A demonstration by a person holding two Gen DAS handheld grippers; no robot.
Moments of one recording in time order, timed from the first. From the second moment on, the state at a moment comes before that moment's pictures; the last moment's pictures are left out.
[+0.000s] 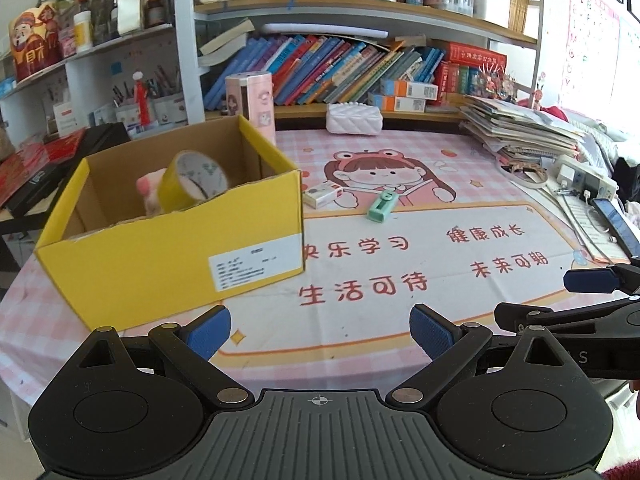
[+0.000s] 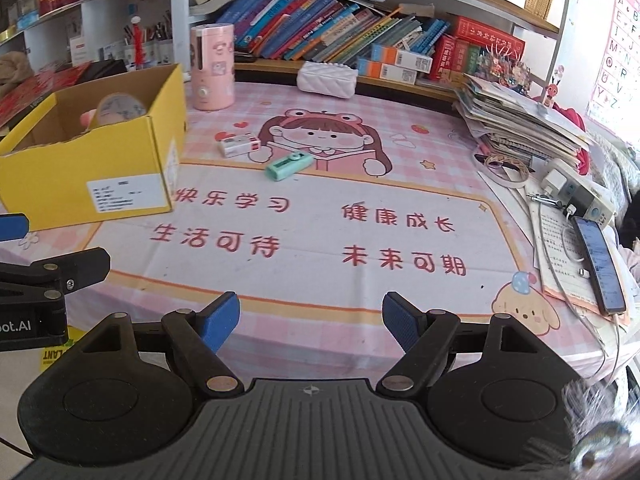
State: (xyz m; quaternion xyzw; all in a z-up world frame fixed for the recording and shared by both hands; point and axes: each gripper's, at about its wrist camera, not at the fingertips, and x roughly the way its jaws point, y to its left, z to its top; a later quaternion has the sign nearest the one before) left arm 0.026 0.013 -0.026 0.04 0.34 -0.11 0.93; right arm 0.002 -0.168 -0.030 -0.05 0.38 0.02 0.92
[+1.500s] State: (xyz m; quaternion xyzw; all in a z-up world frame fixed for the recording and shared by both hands) left arm 0.139 -0.104 -0.030 0.01 0.34 -0.03 0.94; right arm 0.172 -0.273 -0.029 -0.06 0.36 0.12 0.92
